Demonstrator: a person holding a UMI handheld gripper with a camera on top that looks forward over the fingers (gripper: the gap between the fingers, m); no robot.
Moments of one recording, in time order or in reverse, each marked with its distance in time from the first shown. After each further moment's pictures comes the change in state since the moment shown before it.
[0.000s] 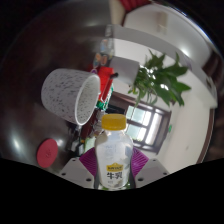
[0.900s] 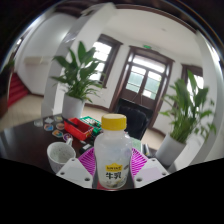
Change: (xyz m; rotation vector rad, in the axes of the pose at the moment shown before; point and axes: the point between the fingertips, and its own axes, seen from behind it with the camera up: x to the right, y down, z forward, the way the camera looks) arm -0.101 0.163 0.003 0.162 -0.291 1.500
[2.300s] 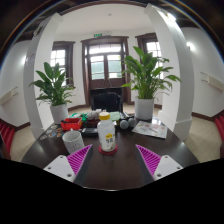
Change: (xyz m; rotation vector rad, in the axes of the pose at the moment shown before) arm -0.003 0.068 -0.204 -0.121 0.225 0.460
